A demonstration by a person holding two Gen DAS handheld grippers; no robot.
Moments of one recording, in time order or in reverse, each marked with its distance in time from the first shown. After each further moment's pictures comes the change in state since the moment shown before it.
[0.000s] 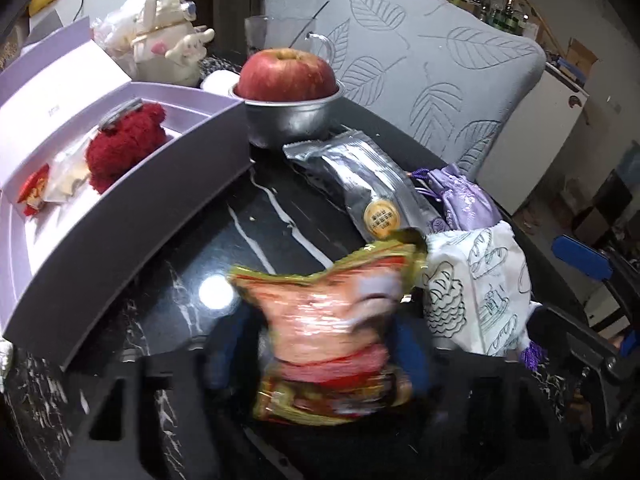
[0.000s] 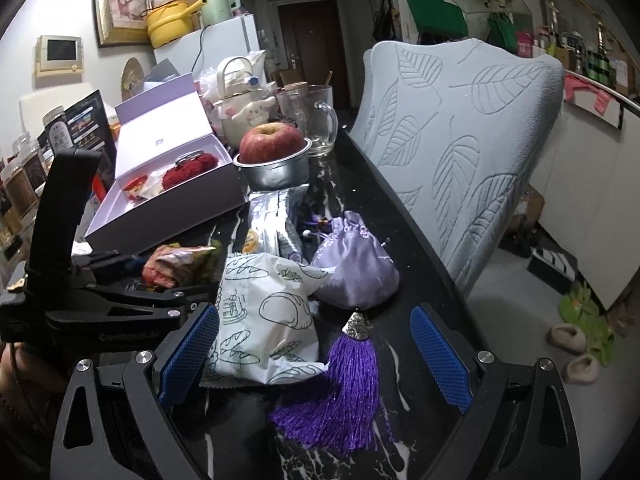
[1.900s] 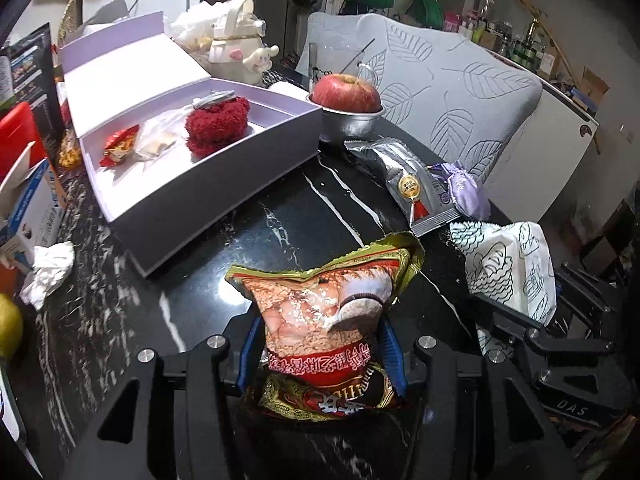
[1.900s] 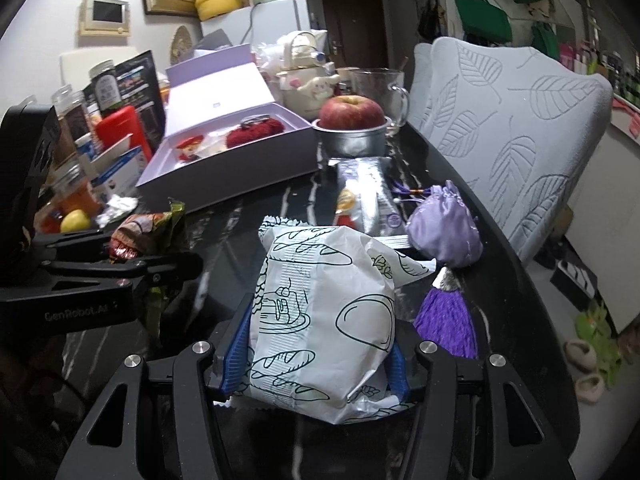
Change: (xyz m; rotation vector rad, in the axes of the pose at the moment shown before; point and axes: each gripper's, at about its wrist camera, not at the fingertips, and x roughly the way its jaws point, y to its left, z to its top) left arm -0.082 0.027 -0.053 -0.108 -0.074 0.058; right arm -0.004 0.060 -0.026 -0.111 0.044 0.098
